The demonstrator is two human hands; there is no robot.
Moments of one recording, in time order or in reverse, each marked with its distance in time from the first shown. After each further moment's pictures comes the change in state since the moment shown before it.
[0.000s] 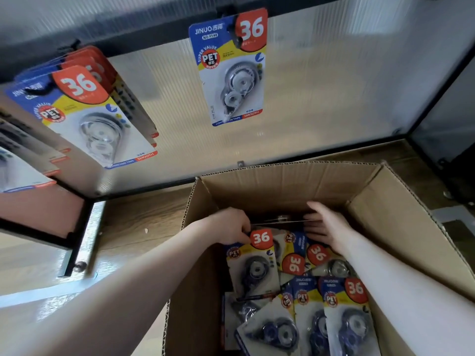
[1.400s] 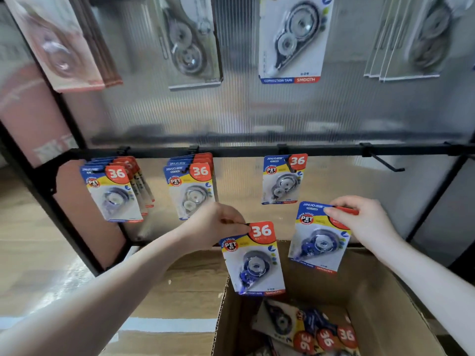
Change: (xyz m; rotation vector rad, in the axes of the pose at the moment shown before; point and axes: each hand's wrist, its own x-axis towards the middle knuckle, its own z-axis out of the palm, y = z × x) left_hand -0.188 -0.007 -0.089 -0.517 0.796 0.090; right_hand -0.197 -0.165 0.024 -0.565 0.075 -1.085
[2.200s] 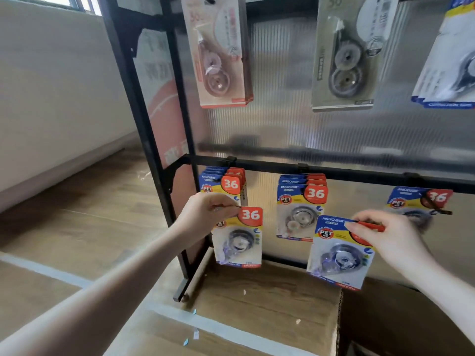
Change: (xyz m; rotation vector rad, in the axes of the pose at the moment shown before) left_hand -0.083 -0.119 -0.141 -0.024 0.500 -0.068; right_hand 0.013 -0.102 0.140 0.016 -0.165 -0.217
